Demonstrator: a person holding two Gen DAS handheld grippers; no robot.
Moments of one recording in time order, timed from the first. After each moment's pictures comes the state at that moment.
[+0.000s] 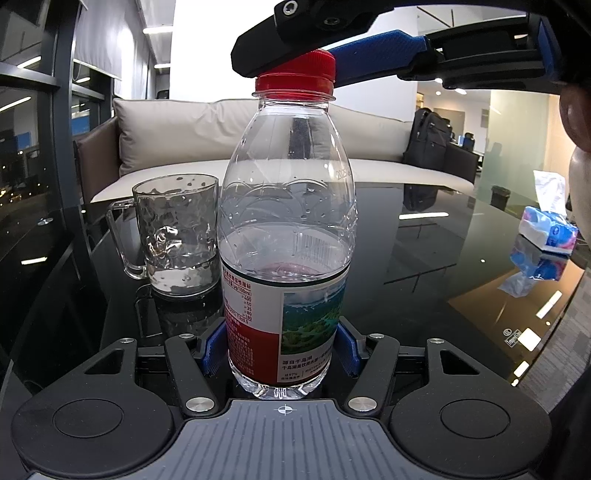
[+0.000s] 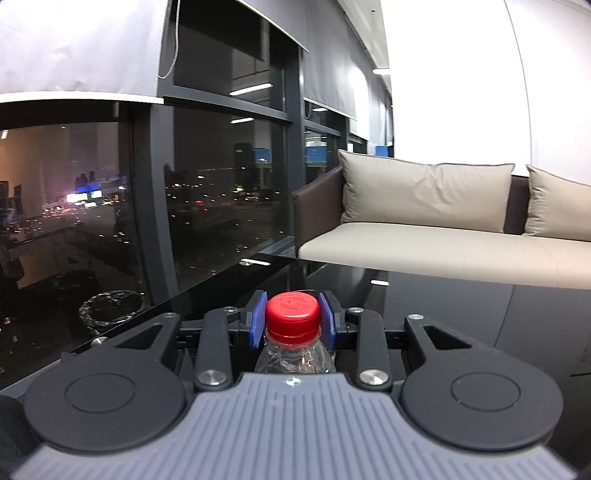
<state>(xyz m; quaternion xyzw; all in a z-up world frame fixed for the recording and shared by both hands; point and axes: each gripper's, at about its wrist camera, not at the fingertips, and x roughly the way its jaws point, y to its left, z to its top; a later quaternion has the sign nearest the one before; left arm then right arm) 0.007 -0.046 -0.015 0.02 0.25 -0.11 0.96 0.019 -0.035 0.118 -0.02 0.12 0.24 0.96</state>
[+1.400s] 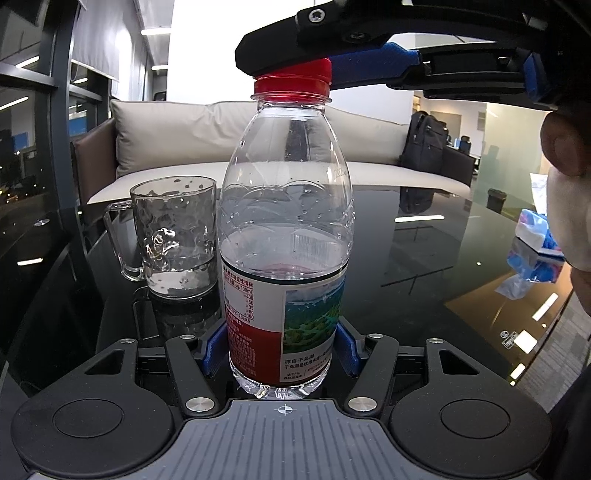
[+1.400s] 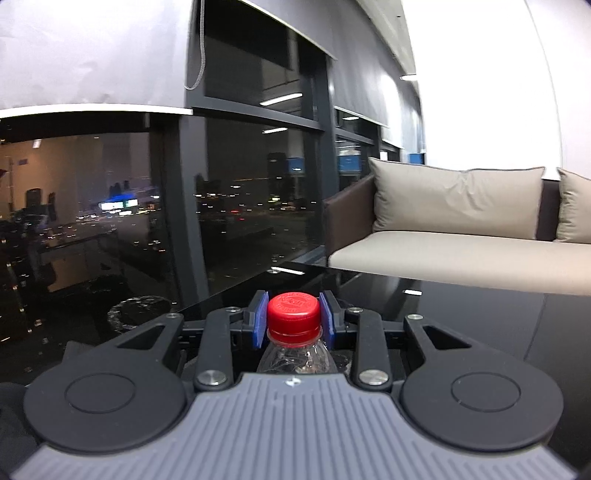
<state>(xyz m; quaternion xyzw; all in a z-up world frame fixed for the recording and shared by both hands) 0.008 -0.043 -0.015 0.02 0.25 -0.12 0.96 0.035 -0.066 0.113 0.00 0.10 0.34 0.93</state>
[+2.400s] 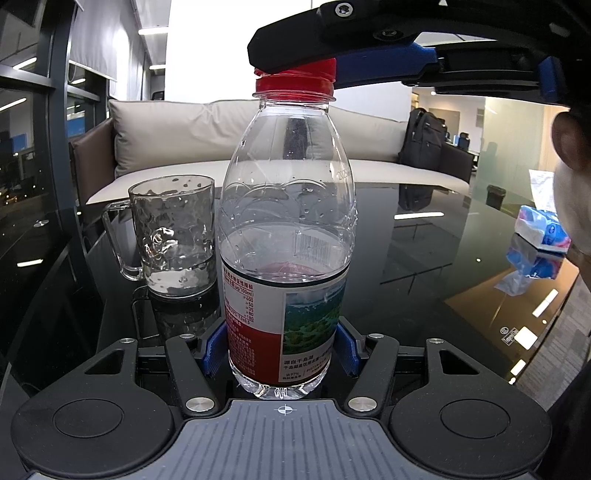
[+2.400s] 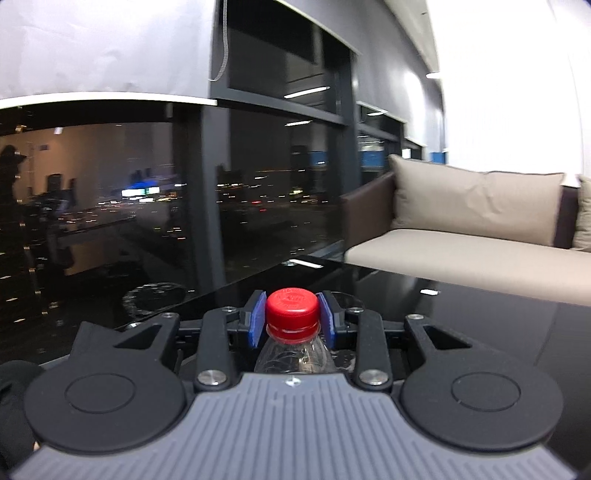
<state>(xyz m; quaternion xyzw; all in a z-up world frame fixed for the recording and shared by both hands) 0.008 -0.042 -0.013 0.02 0.25 -0.12 0.96 0.021 -0.068 0.129 -0.02 0.11 0.34 0.94</state>
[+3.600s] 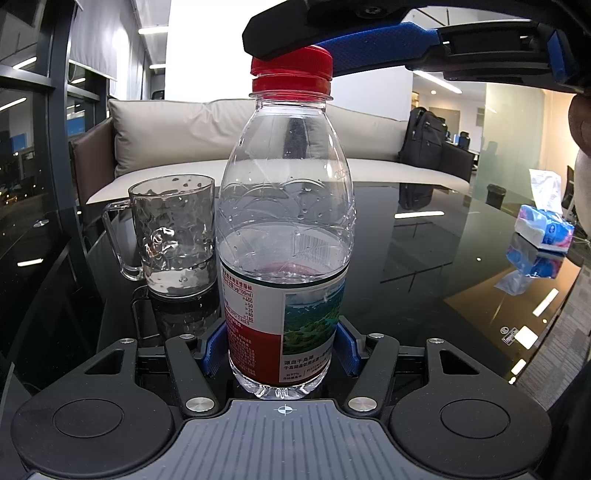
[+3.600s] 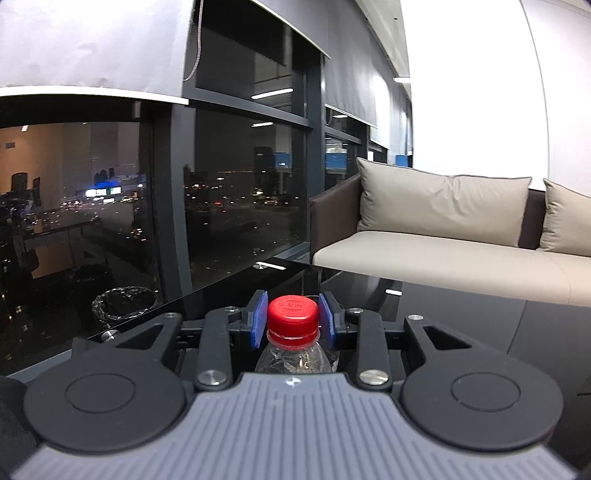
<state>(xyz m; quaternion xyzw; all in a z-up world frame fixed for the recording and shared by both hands) 0.005 -0.037 -0.016 0.02 0.25 -0.12 0.96 0.017 -0.057 0.115 -0.03 0.10 0.31 0.95</state>
